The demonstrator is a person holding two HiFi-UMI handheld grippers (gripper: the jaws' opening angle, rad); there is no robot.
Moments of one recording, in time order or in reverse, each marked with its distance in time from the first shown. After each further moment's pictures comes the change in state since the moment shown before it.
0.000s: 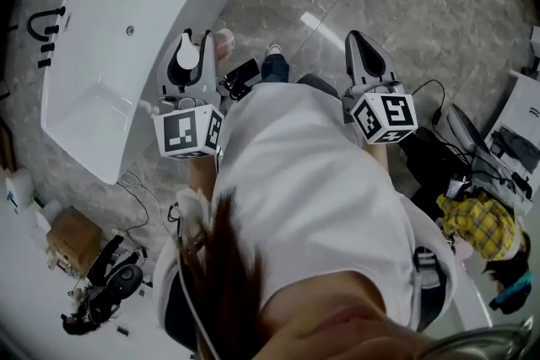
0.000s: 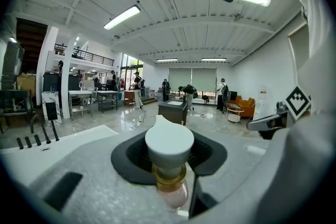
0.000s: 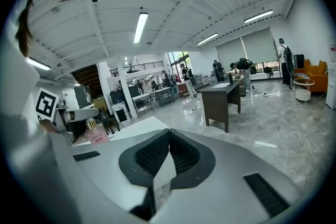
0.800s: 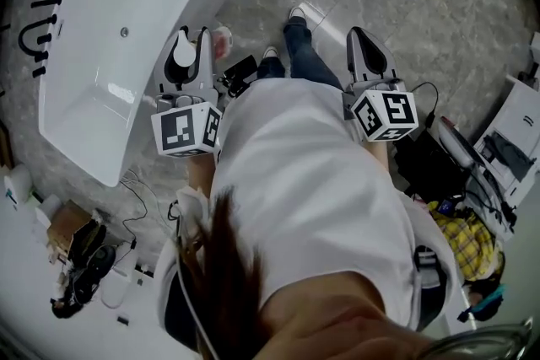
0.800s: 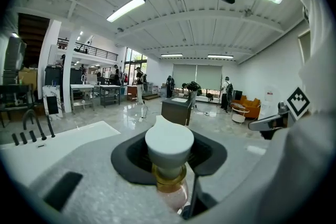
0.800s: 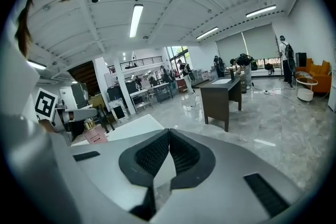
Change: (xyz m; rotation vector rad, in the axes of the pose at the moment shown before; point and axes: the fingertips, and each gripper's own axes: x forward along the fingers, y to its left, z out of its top) left arm 0.101 0.025 0.002 -0.042 0.047 0.029; right arm 0.090 -0.053 0.027 0.004 0.054 -0.004
